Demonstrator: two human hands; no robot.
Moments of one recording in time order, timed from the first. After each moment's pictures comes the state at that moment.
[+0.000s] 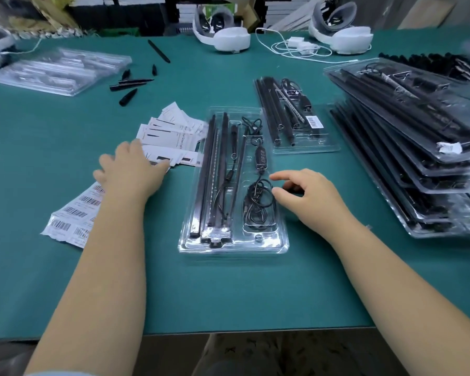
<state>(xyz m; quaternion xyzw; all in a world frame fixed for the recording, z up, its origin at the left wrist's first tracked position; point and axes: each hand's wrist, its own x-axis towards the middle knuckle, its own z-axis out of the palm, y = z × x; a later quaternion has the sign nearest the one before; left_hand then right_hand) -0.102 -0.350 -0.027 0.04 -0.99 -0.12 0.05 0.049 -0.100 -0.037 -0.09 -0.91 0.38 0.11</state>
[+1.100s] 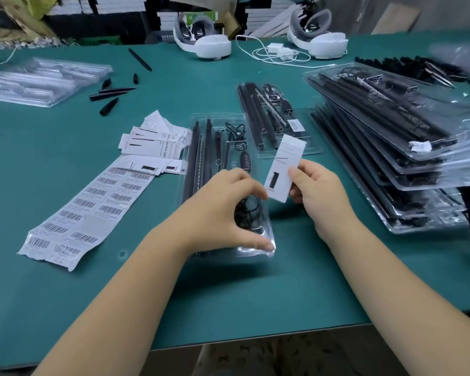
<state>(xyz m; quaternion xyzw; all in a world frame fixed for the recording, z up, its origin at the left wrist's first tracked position) -0.006 -0.276 -0.008 -0.50 -0.82 -0.28 -0.06 0.053 -0.094 -0.032 -0.18 -0.71 0.65 0.20</state>
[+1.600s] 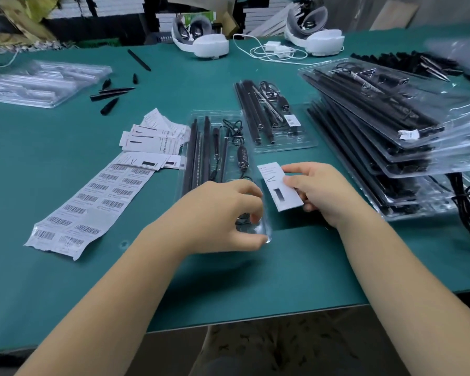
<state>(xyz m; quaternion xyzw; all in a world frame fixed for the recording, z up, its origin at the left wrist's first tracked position) 0.019 -0.281 0.005 -0.54 -0.83 -0.14 0.01 0.061 -0.076 -0.026 -0.22 -0.76 0.61 0.06</state>
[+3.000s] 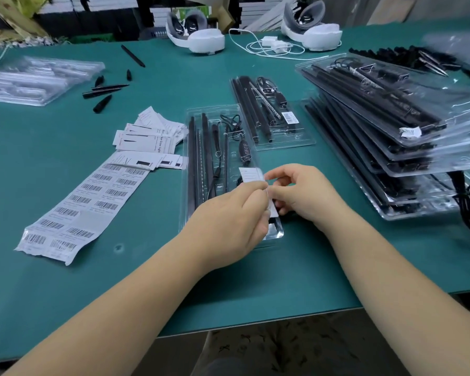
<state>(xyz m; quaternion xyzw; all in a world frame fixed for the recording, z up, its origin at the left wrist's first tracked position) 0.037 -0.266 -0.011 -0.55 -0.80 -0.20 0.13 0.059 -0.094 -0.027 -0.18 -0.79 0.58 0.06</state>
